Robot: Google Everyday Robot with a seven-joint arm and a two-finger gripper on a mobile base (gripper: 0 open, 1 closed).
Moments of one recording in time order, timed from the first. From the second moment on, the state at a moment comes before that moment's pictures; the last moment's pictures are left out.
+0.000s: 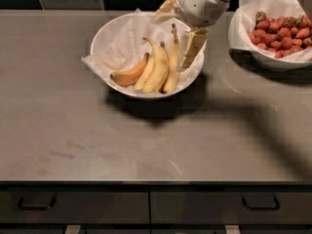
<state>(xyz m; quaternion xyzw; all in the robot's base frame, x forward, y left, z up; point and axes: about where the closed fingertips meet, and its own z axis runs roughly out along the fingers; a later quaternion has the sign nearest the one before) 0.592 -0.041 0.976 -0.83 0.47 0.04 0.28</state>
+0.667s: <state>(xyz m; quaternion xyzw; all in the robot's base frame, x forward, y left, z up) 0.628 -0.009 0.969 -0.88 0.38 0.04 0.29</state>
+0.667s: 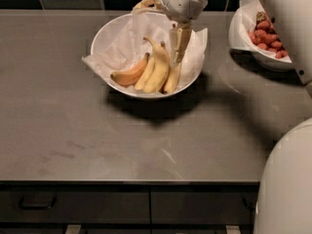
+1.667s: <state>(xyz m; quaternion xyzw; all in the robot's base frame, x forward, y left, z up) 0.628 0.018 0.926 -0.90 0.30 0.09 0.30</state>
